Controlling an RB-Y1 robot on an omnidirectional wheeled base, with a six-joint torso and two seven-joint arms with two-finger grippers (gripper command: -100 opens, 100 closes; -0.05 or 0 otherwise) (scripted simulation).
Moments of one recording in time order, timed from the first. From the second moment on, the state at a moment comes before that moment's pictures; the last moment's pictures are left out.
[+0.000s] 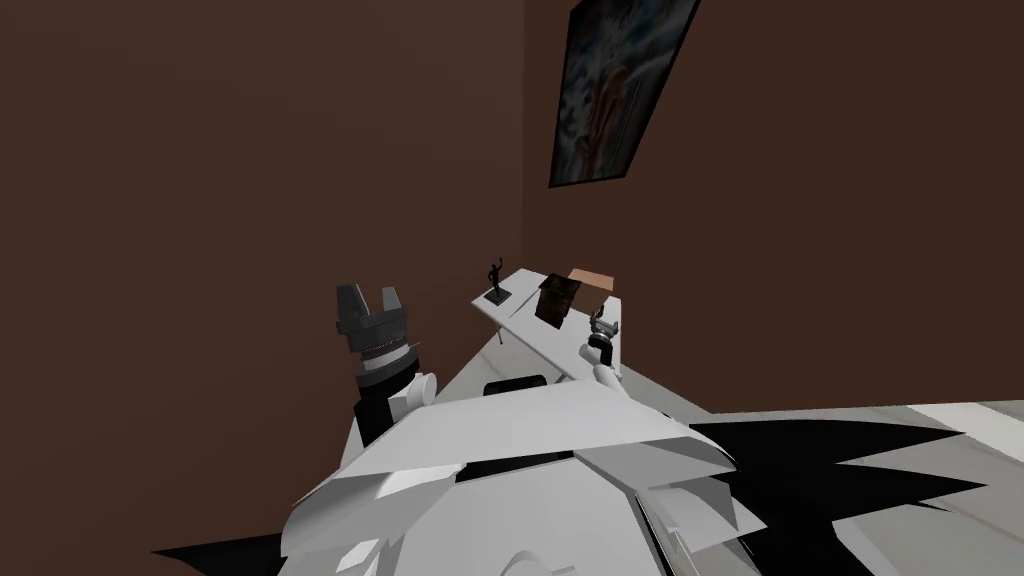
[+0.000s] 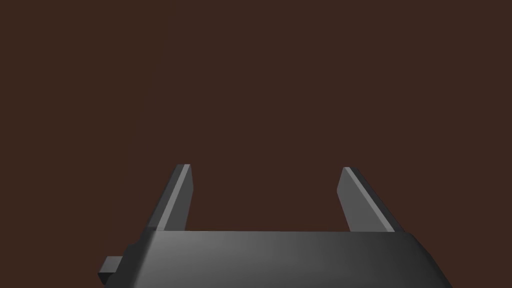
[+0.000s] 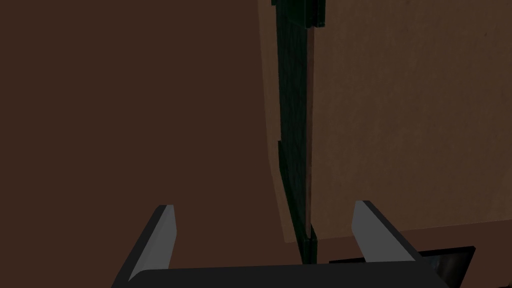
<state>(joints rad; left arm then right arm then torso) 0.50 -0.03 0.05 -2.38 -0.04 -0.58 -0.08 -0.11 -0.14 -0.57 -0.82 -0.42 -0.68 1.76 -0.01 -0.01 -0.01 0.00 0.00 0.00</state>
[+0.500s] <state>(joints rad) 0.50 -0.03 0.05 -2.38 -0.04 -0.58 -0.08 -0.16 -0.09 -0.48 -0.83 -0.28 -0.65 1.70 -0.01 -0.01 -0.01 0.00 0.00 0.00</state>
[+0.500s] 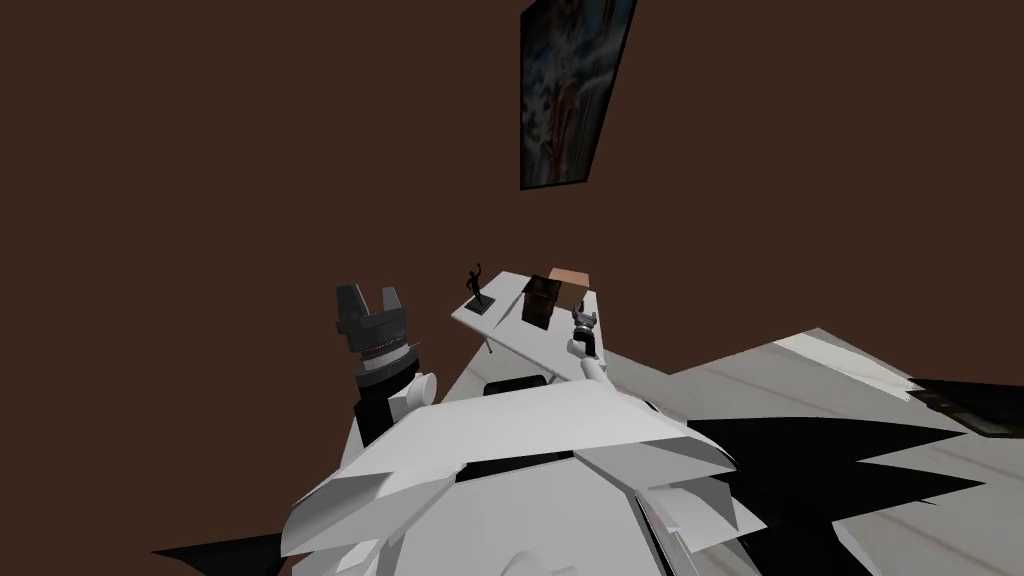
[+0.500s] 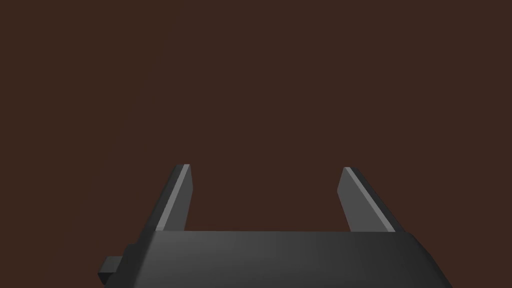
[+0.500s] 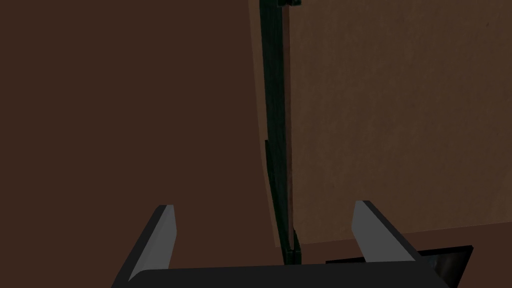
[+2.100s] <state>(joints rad) 0.50 -0.03 0.05 -2.38 -0.04 -0.58 -0.08 -0.14 -0.05 -0.44 -0.92 -0.21 -0.61 1.68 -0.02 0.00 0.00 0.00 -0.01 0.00</state>
